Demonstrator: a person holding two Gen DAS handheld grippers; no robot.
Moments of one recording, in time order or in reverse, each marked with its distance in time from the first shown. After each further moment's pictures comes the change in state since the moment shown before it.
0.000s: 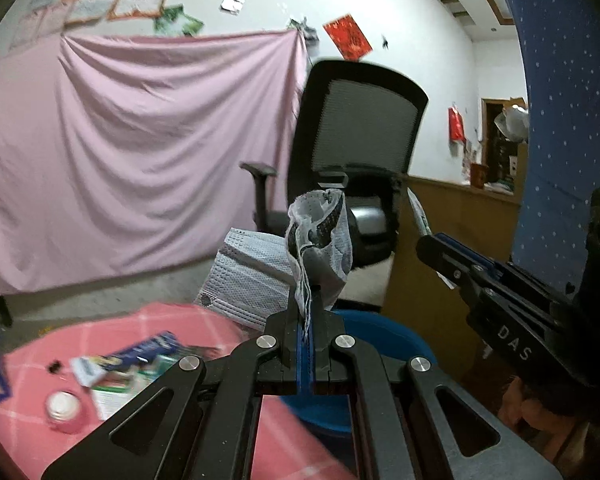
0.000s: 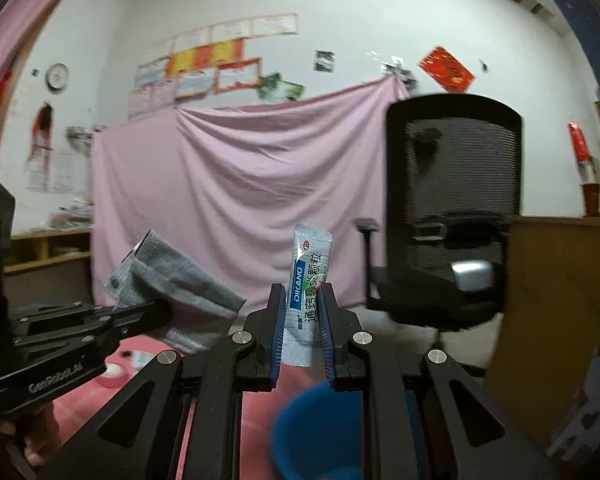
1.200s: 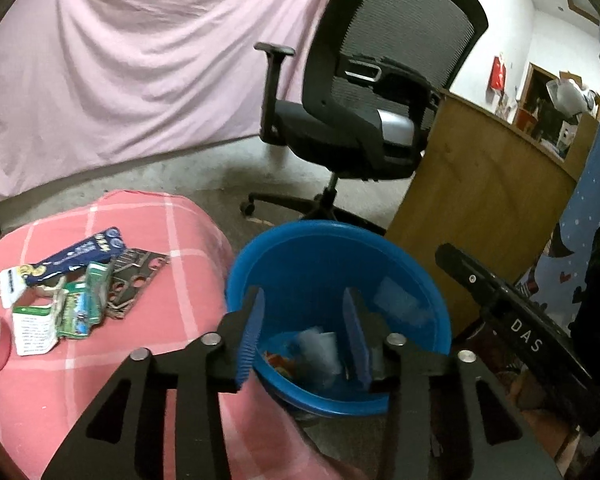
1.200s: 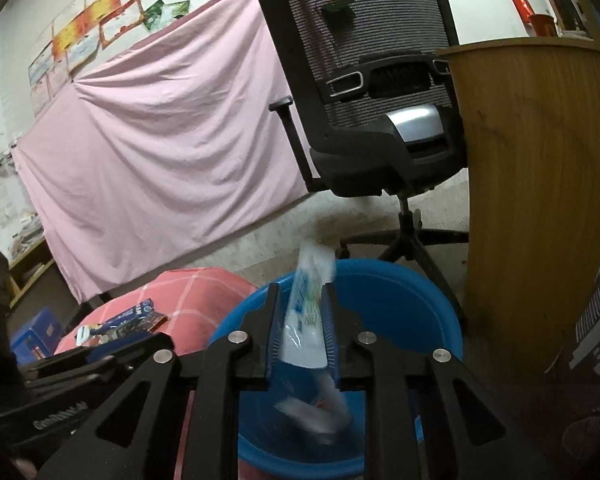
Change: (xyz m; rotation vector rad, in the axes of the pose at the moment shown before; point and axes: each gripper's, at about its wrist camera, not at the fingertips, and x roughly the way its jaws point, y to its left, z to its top) left arm 0.090 0.017 -0.025 -0.168 0.366 0.044; right arm 0.051 -0.089 -0.057 0.309 0.368 -0.091
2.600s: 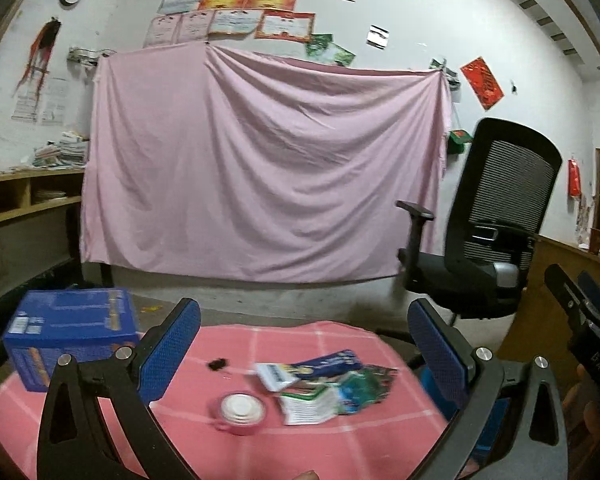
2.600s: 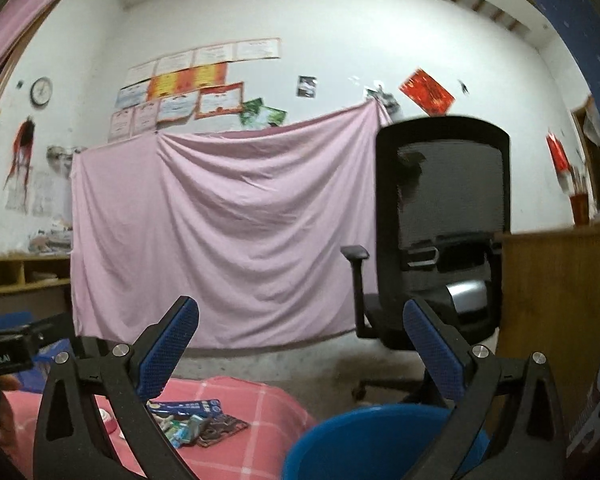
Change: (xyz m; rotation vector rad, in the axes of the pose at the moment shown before) left arm -0.187 0.135 -0.036 -0.091 -0.526 0.397; right arm -0.062 0.151 0.006 -0.310 -0.515 0.071
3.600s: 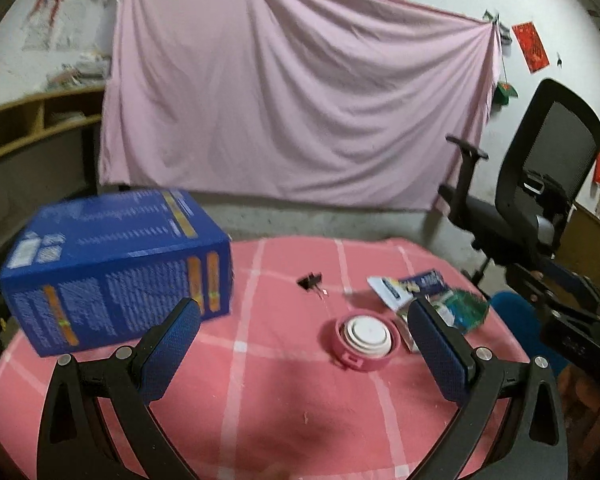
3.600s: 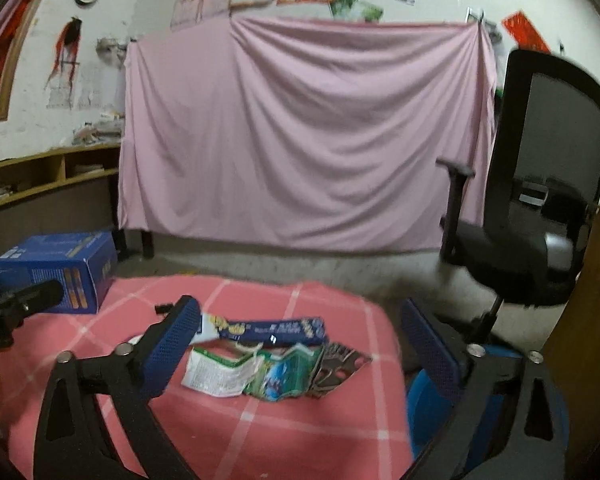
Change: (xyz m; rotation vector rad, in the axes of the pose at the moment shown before) left arm 0.038 0.106 -0.052 -0.081 0.327 0.017; right arm 0.082 0.110 -0.068 -0.136 0.440 0.201
